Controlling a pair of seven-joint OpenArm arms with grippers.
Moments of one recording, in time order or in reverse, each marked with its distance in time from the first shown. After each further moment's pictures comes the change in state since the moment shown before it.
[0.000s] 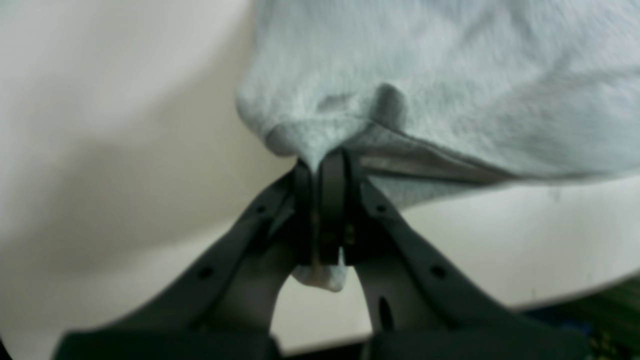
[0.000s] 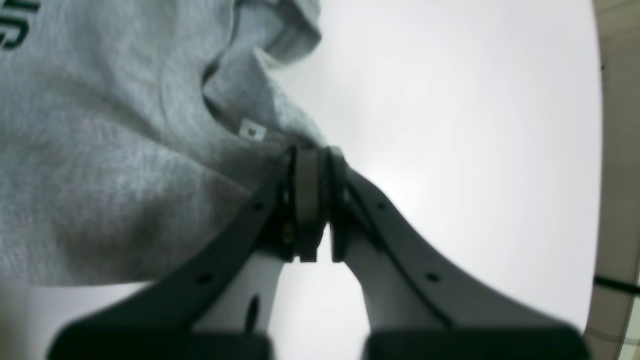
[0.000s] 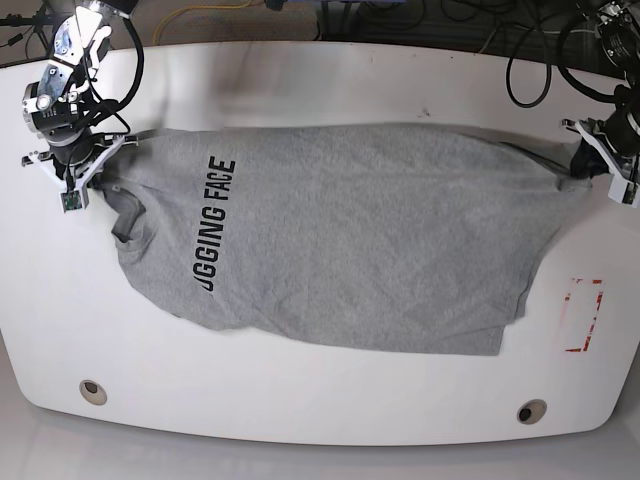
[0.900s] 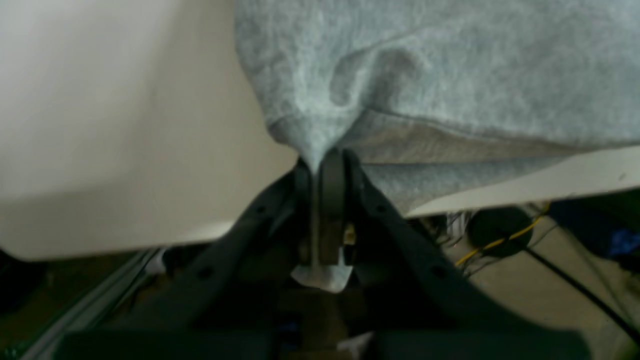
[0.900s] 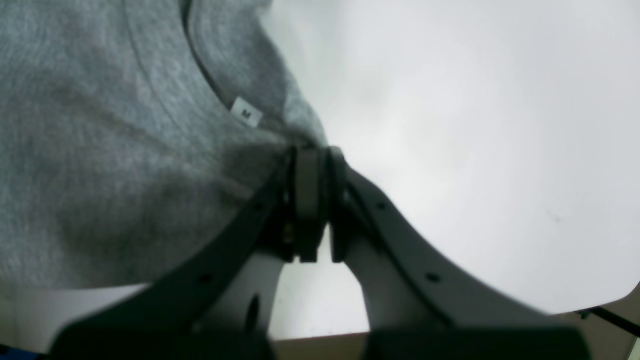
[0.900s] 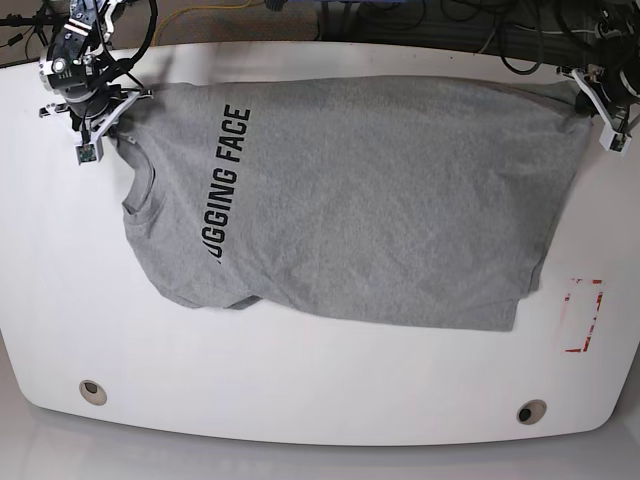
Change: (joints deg) left arm 11.1 -0.1 -0.1 0.0 10.1 0.0 -0.6; right arm -8.8 -3.8 1.3 0.0 0.0 -0.2 0.5
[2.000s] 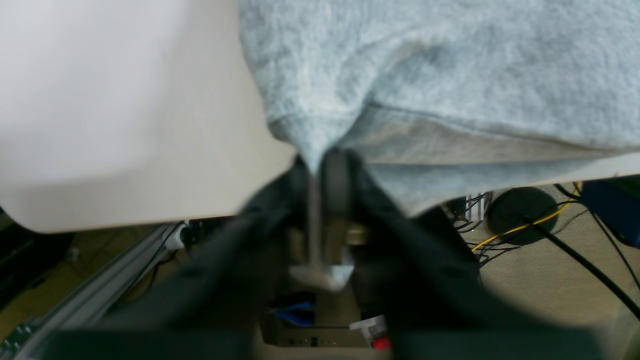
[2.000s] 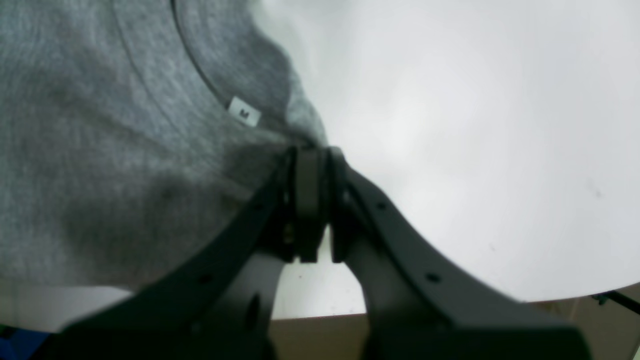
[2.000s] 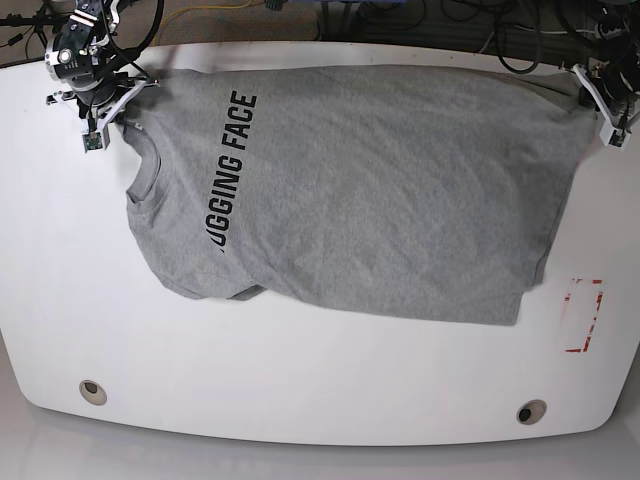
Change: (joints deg) left arm 0.3 0.0 0.4 -0.1 4.2 0.0 0.0; right arm -2.0 -1.6 -0.1 -0.1 0.2 0.0 0.0
